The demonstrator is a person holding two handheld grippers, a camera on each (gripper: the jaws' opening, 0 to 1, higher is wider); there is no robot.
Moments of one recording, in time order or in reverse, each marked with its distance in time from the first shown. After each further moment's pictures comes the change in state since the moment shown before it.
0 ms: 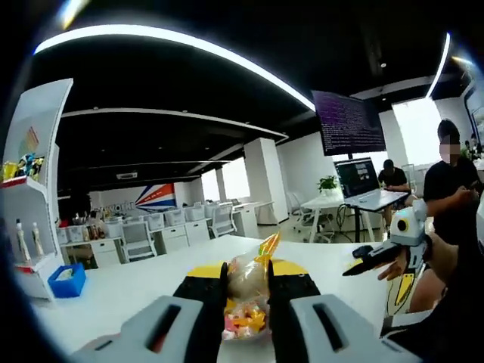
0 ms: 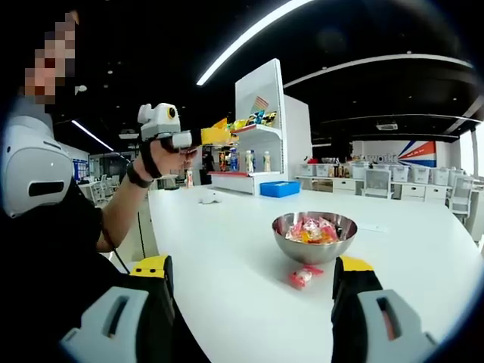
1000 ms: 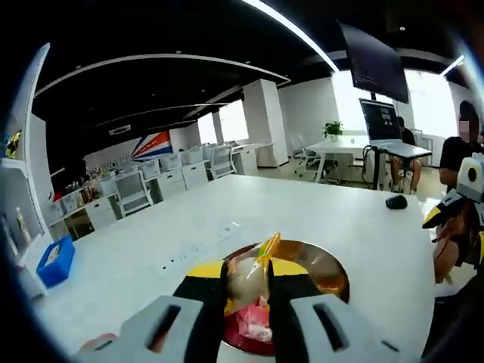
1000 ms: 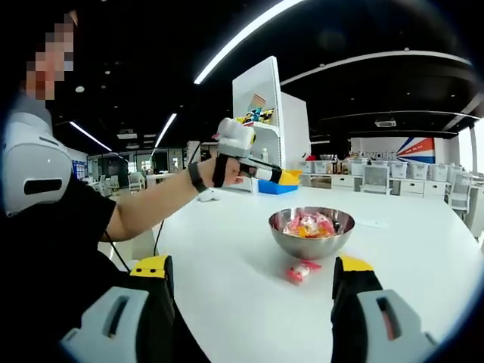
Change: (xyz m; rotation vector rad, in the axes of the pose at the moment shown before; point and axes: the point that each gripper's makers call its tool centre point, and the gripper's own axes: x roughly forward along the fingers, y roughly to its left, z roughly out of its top) left arm 0.120 0.063 -0.157 -0.003 0.391 -0.023; right arm -0.001 -0.007 -0.007 0.012 0.015 -0.010
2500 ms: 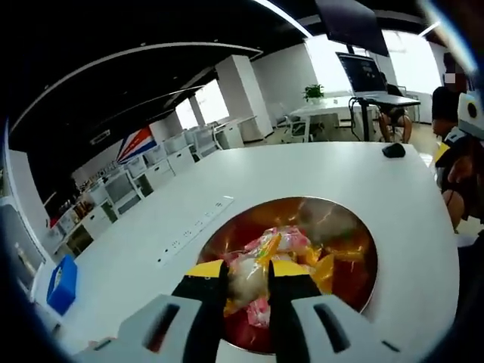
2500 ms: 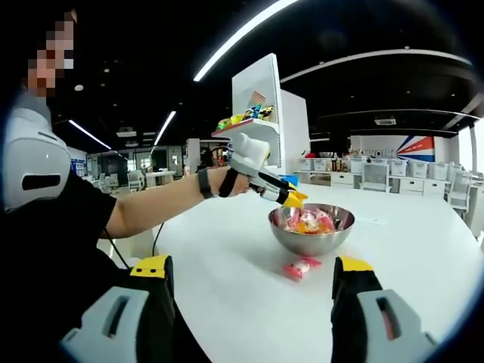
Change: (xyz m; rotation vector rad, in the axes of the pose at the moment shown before) left arm 0.024 -0.018 -0.039 0.184 0.113 -0.046; right arm -0.003 -0.003 -0.005 0.000 0.015 -0.003
